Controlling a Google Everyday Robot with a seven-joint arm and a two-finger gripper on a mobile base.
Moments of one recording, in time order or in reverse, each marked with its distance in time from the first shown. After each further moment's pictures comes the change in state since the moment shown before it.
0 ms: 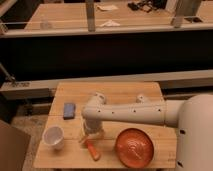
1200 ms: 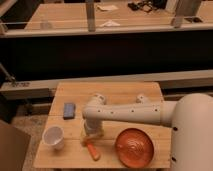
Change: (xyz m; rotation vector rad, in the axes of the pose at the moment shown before) arm 0.005 0.005 0.011 0.006 -0.016 -0.052
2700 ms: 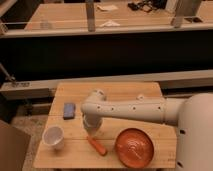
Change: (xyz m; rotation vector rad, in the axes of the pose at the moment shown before) arm 0.004 -0.006 -0.038 -0.017 0.027 -0.070
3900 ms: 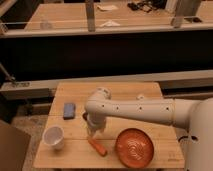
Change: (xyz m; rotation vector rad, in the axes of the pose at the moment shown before) arm -0.019 0.011 -0.017 -0.012 -0.030 -0.052
